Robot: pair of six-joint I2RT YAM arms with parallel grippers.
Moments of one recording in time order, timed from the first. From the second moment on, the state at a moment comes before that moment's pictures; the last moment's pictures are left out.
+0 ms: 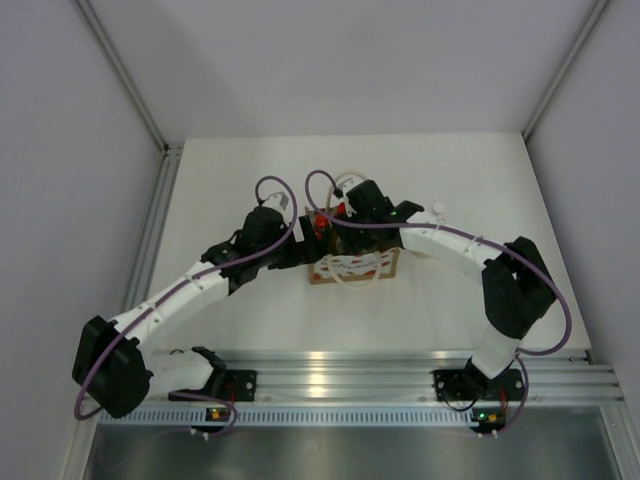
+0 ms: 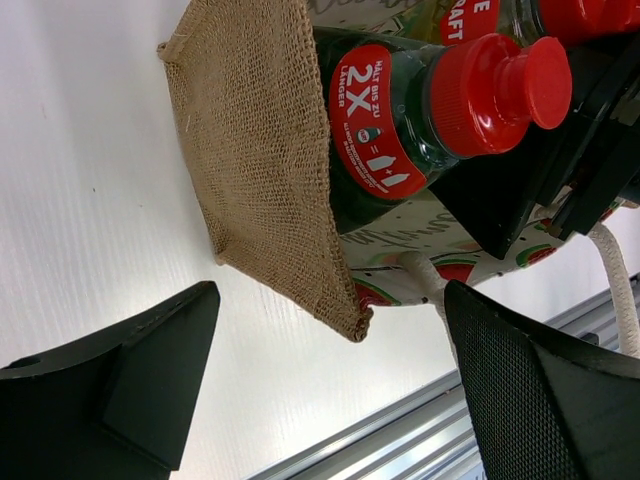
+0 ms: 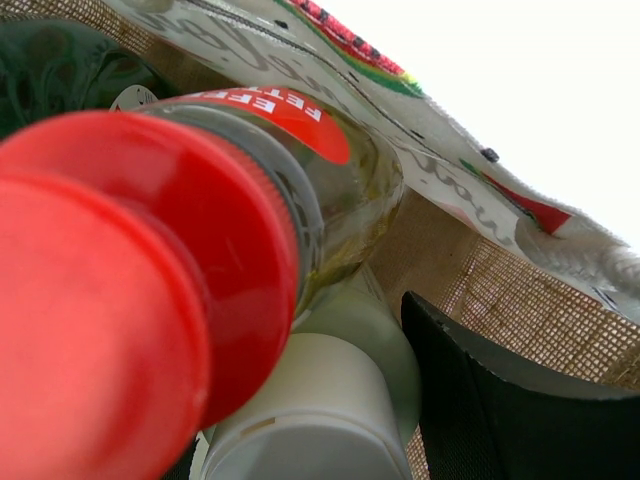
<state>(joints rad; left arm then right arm) -0.61 1.20 0.86 -0.32 0.04 -0.71 0.72 1.71 1.29 -0.49 0.11 0.07</state>
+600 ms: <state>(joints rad) -0.61 1.17 0.85 -0.32 0.04 -0.71 0.72 1.66 1.30 -0.54 0.11 0.06</state>
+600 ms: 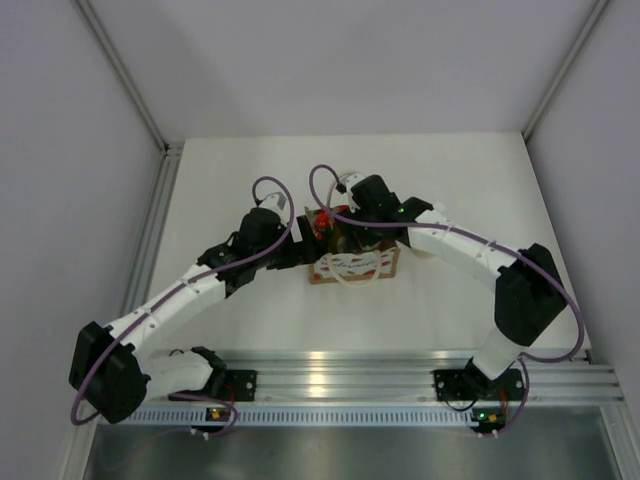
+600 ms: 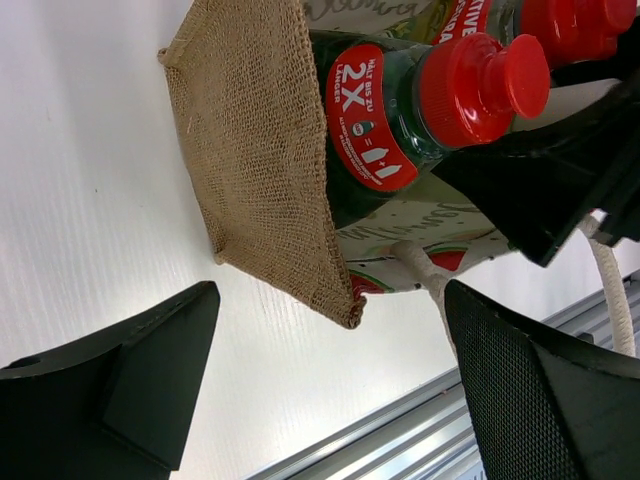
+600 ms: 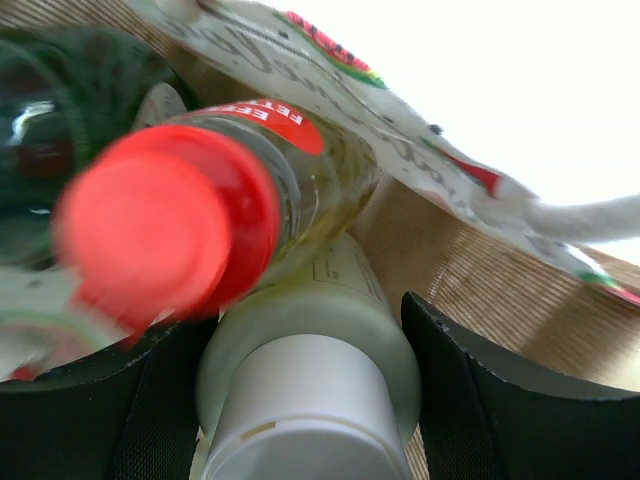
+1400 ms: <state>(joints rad) -0.61 1.14 0.84 -0.32 0.04 -0.71 0.71 1.40 1.43 -0.70 0.12 0.04</state>
